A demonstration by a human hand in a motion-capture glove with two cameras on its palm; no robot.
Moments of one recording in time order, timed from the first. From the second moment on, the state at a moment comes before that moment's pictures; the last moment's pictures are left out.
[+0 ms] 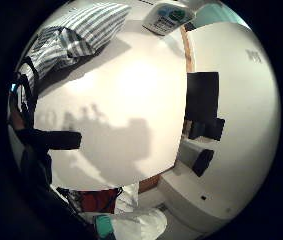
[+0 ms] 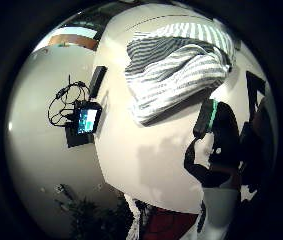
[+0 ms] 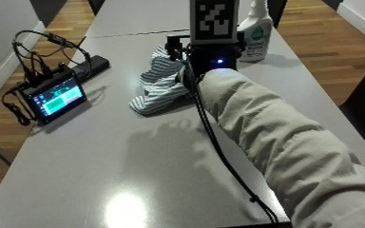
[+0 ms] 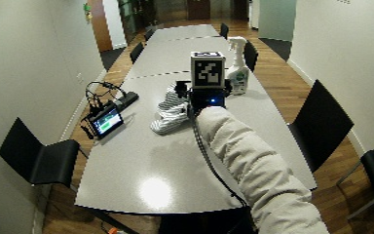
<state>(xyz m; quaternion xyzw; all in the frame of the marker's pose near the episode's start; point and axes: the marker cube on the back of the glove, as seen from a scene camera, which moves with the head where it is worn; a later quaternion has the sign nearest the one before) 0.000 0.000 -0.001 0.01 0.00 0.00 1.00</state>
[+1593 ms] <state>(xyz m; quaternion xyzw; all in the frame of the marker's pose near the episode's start) 0.240 -0.046 0.000 0.23 -0.59 0.02 0.78</state>
